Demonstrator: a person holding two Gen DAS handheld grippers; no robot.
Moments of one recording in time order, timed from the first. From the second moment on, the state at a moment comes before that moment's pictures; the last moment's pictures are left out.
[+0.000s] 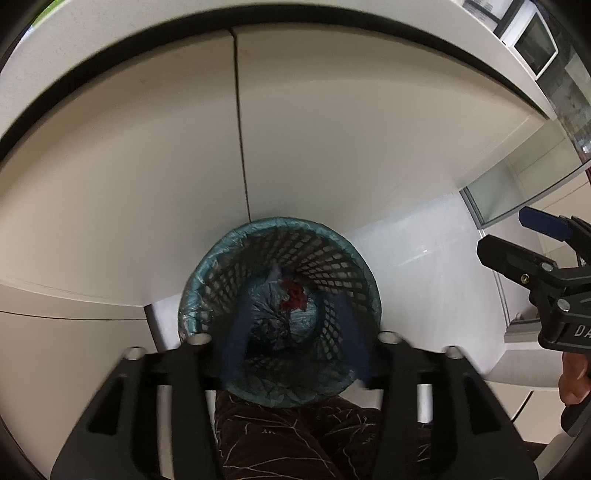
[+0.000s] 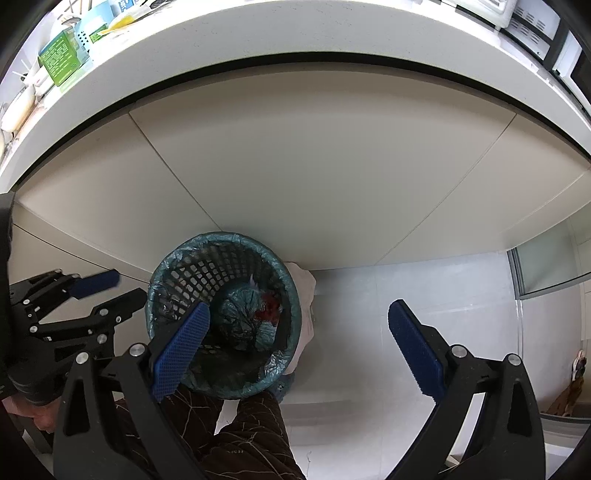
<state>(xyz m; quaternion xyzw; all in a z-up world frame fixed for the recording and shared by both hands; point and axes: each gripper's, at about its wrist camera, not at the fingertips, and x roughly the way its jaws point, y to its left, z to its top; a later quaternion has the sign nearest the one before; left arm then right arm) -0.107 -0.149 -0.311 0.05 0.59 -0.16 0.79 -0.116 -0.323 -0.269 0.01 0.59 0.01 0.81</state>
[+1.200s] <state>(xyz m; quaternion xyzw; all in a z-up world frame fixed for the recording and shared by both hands) -0.059 -0.045 -0.098 -0.07 0.47 0.00 0.88 -0.042 -0.323 -0.099 0.01 0.46 0.03 0.89</state>
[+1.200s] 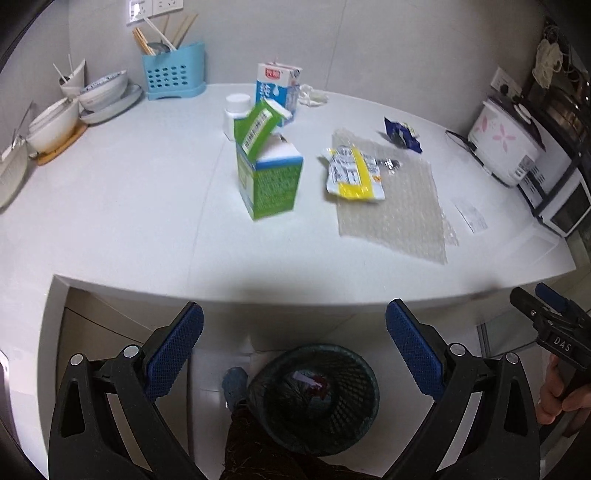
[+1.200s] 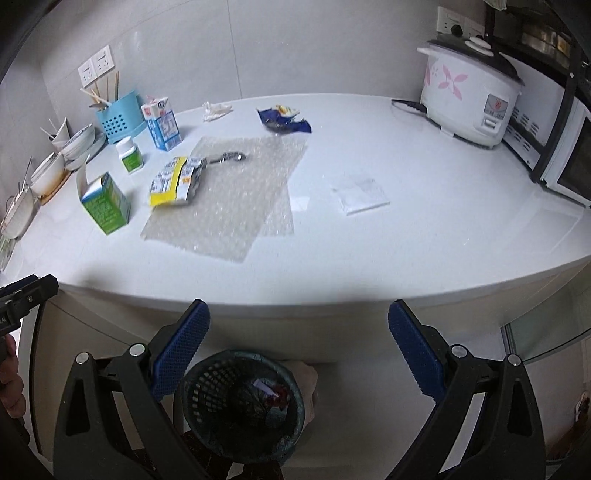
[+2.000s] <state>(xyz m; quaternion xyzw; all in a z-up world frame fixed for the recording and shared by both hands) 0.027 -0.027 -0.063 -0.06 0.44 0.03 0.90 0.046 -0.339 -0.055 0.01 0.43 0.02 0.90</state>
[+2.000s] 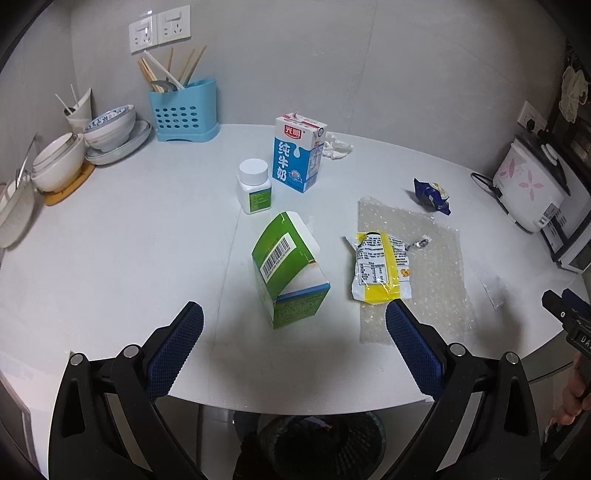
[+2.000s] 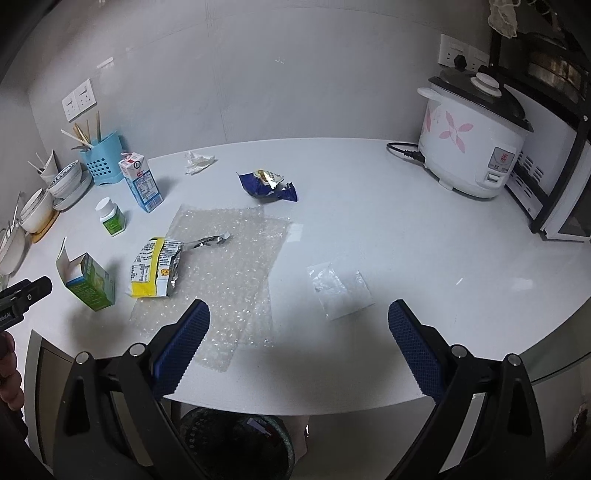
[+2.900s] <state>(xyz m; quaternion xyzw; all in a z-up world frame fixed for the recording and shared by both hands) 0.091 -0.008 -0.128 -0.05 0.49 0.06 0.87 0.157 -0.384 -0.138 -0.05 0.55 0.03 0.83</state>
